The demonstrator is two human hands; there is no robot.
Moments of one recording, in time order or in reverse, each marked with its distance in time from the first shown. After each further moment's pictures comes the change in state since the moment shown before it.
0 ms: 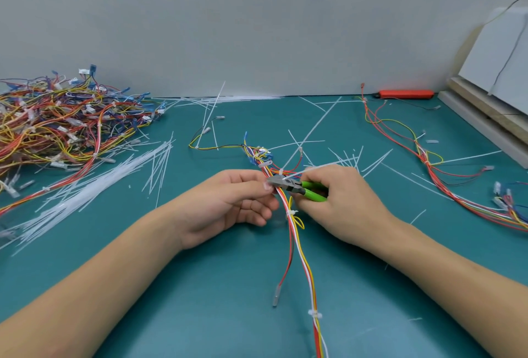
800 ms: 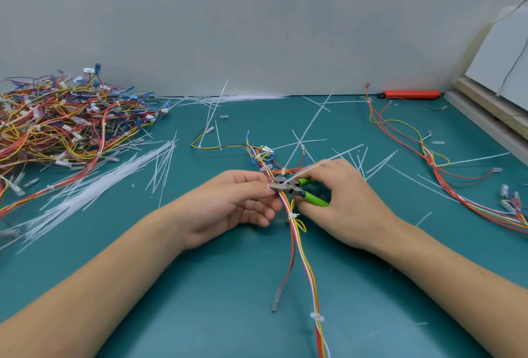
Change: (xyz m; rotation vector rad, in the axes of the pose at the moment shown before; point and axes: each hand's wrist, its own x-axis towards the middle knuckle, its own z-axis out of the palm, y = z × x) left_hand 0.003 -0.004 -0.004 -0.007 -0.009 -0.007; right_hand -0.001 0.003 0.002 -0.035 0.009 -0.027
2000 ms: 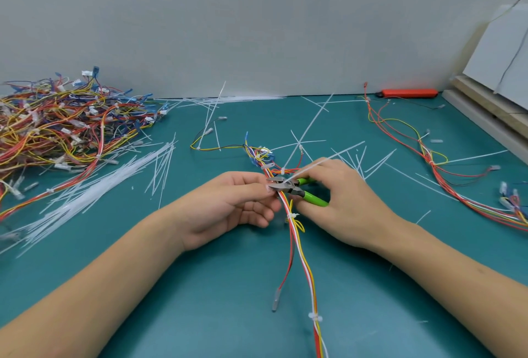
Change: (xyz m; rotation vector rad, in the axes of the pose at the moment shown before) left_hand -0.001 0.001 0.000 -0.009 -0.013 0.000; right_hand 0.001 0.000 -0.001 0.038 -0.023 -0.006
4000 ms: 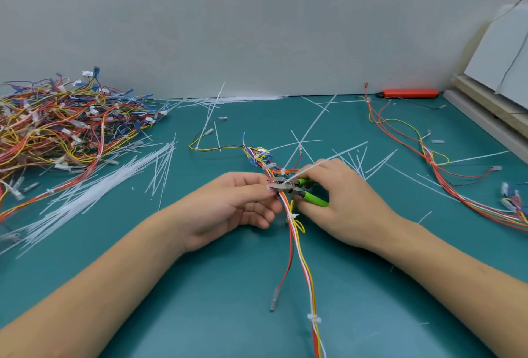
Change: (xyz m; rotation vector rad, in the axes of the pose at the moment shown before) left_hand 0.002 -0.003 -0.002 0.029 -0.005 0.010; right_hand 0.001 0.000 -0.001 -0.091 -0.030 -0.025
